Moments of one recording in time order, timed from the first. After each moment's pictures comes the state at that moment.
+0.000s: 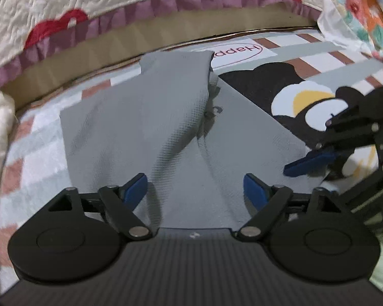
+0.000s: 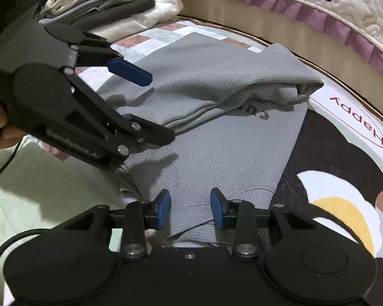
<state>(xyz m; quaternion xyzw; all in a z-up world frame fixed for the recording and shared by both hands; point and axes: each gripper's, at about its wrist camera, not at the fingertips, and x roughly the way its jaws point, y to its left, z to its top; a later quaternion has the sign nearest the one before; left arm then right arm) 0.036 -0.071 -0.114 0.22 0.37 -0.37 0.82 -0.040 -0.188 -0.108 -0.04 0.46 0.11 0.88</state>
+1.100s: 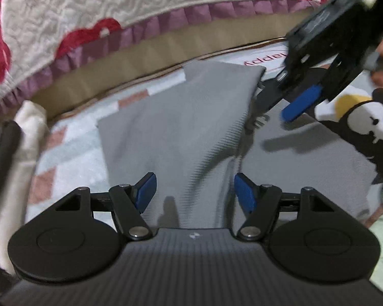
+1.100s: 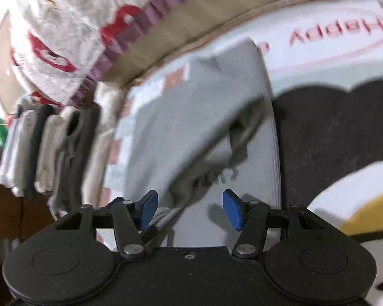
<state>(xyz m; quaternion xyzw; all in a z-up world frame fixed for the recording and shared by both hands) 0.057 -0.055 -0.120 0.24 0.32 -0.32 0.86 0.060 -0.314 -0.132 0.40 0.44 0.08 0.80</state>
